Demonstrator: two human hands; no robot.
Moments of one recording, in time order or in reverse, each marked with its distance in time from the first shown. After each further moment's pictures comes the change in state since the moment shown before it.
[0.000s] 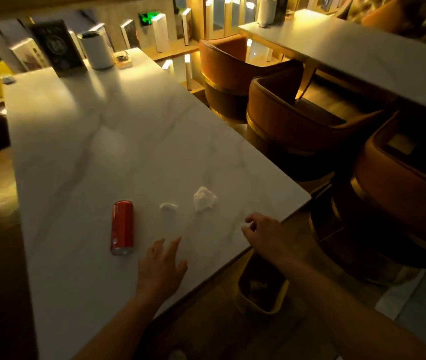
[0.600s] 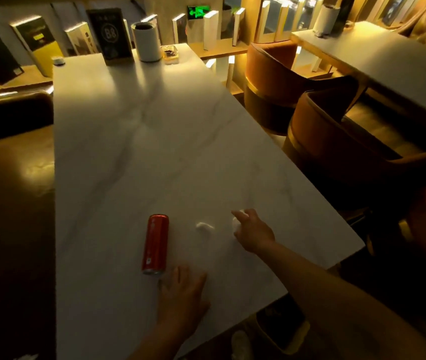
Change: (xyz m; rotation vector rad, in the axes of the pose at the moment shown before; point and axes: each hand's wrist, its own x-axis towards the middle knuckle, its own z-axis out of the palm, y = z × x) left_hand 0.020 -0.043 0.012 0.186 -0.182 0.007; right_hand 0.128 -0.093 0.085 -0.226 -0.281 -0.113
